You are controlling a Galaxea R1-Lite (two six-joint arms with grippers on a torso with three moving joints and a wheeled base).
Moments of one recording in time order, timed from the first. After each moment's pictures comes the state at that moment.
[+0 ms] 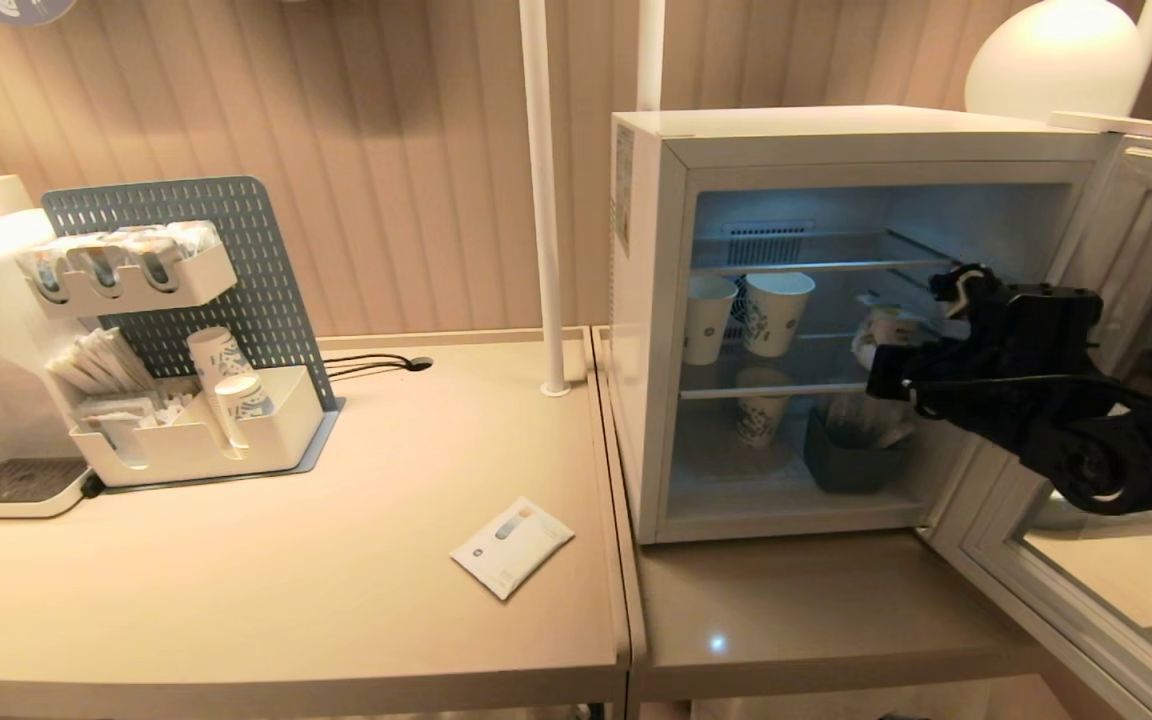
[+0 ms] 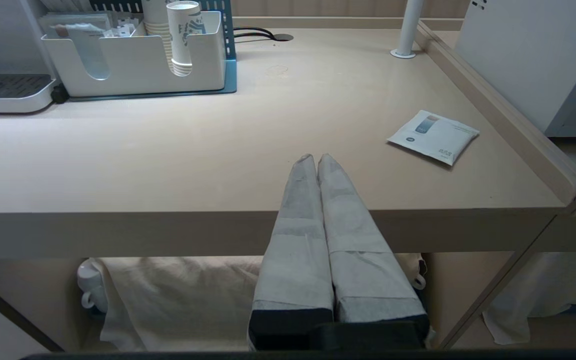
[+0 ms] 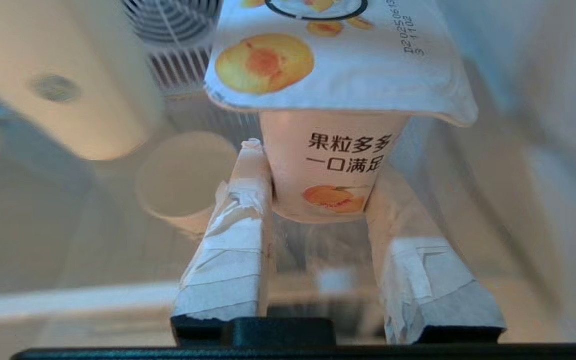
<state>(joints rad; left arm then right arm) 0.00 0.00 0.00 0.01 0.00 -0.03 0.09 1.96 -0.93 -0.82 -0.06 0.08</state>
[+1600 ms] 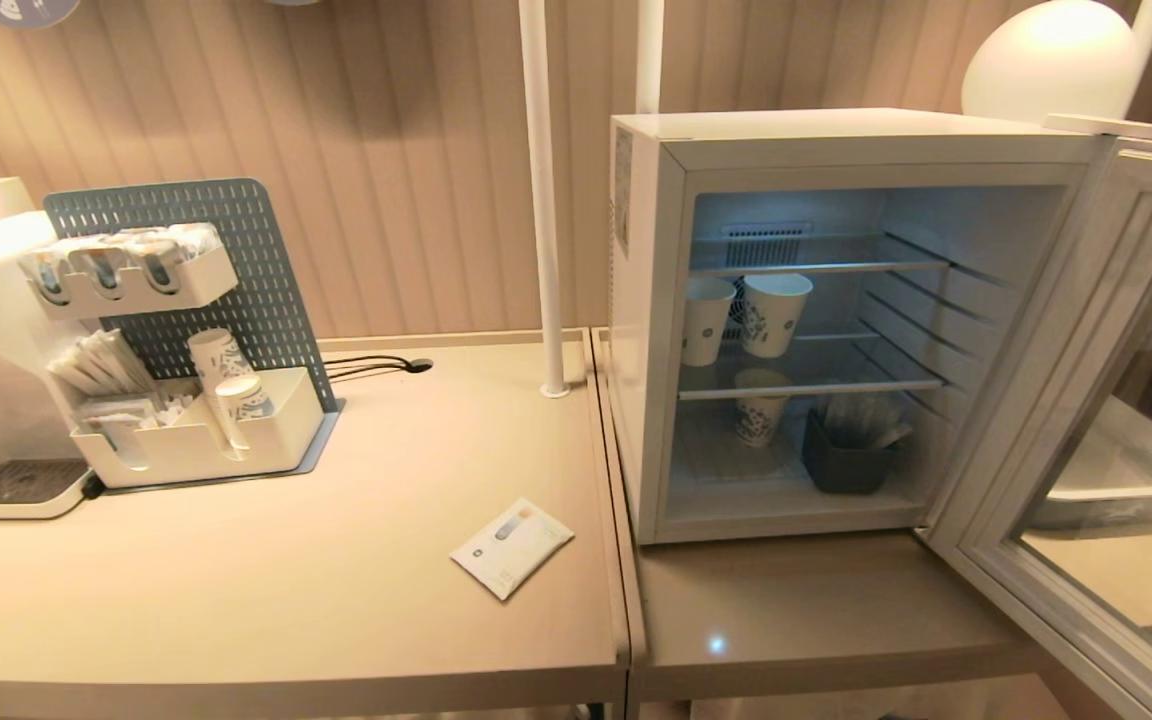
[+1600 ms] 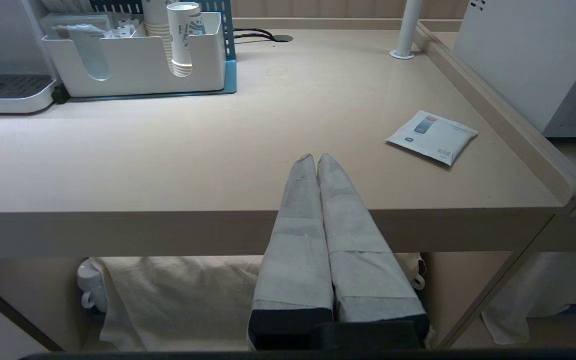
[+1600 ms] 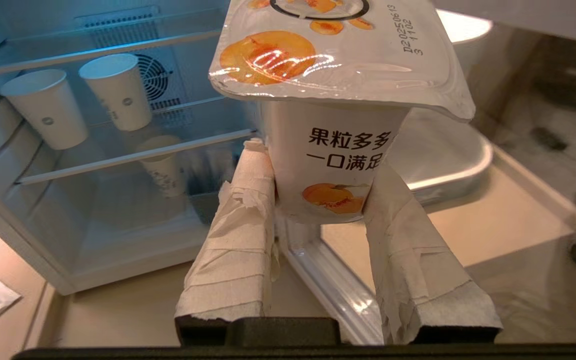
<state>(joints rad) 0.00 0.00 -0.01 0.01 0.00 -0.03 0.32 0.67 -0.56 -0.10 -0.55 0.02</state>
